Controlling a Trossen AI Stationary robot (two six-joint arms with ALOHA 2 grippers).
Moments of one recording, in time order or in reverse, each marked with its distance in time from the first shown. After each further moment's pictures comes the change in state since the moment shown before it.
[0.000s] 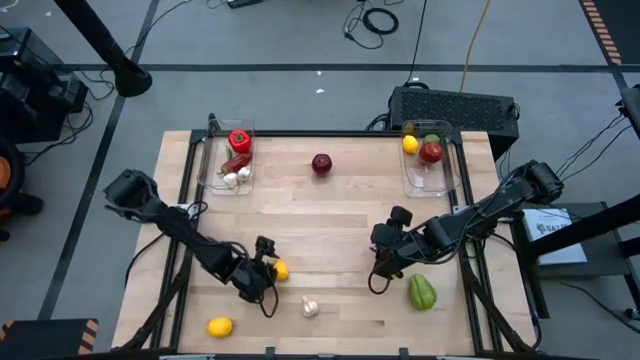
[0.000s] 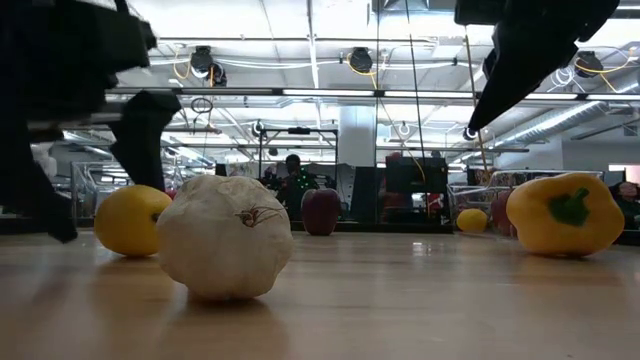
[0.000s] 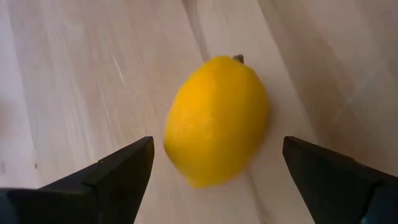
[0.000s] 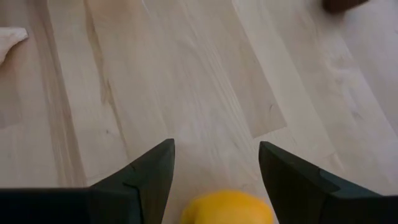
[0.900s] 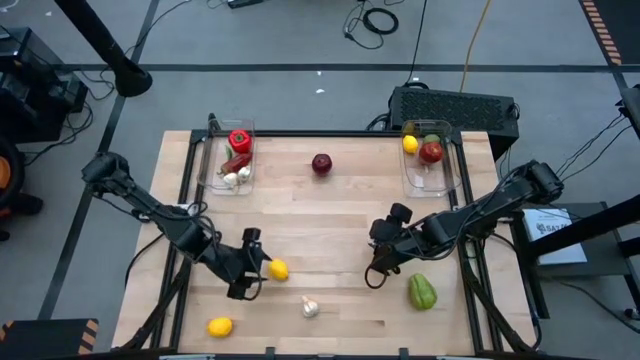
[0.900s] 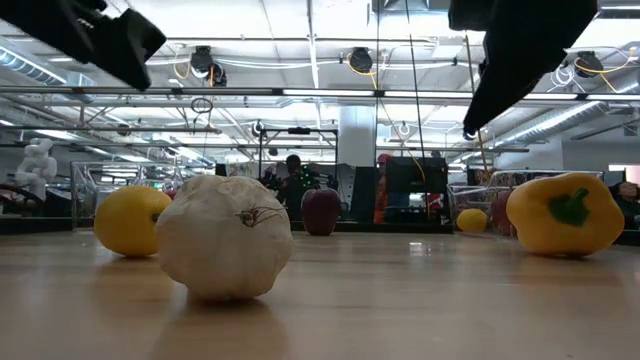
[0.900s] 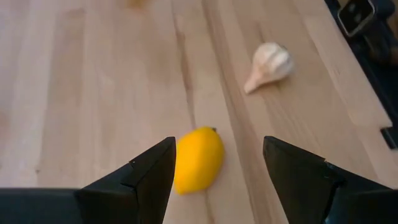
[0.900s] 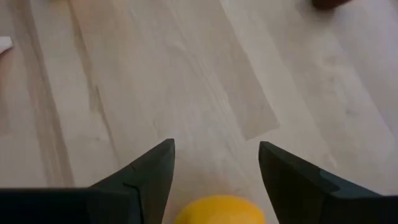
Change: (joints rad) left arm 0.001 -0.355 0.002 -0.037 0.100 -0.188; right arm -0.030 0.000 0.000 -0.004 -0.004 0.011
